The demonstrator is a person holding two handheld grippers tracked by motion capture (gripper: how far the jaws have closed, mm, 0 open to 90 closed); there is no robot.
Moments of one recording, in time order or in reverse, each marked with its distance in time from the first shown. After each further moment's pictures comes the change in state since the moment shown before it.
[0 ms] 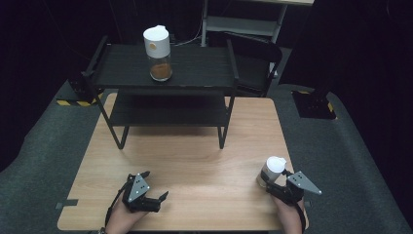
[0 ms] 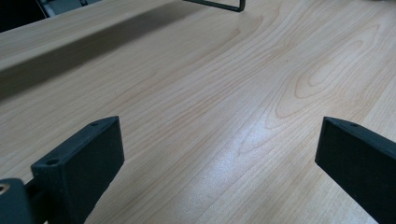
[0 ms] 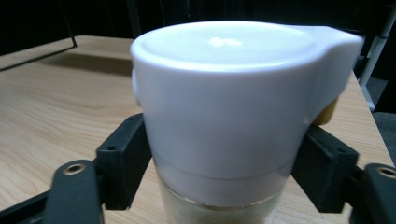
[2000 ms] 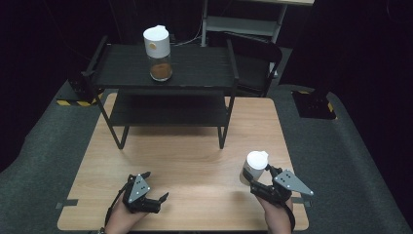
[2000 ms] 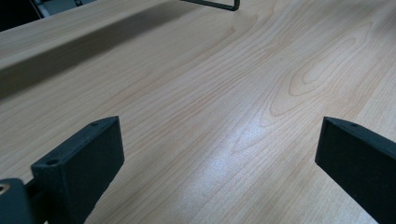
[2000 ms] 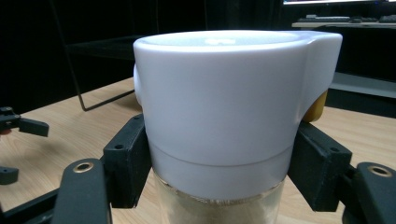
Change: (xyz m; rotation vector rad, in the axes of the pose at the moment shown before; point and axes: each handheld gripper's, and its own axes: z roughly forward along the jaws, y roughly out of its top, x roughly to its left) left arm 0.001 0.001 -0.001 0.004 -0.014 0.010; right arm 0.050 0.045 -0.003 -0.111 0.161 -0.049
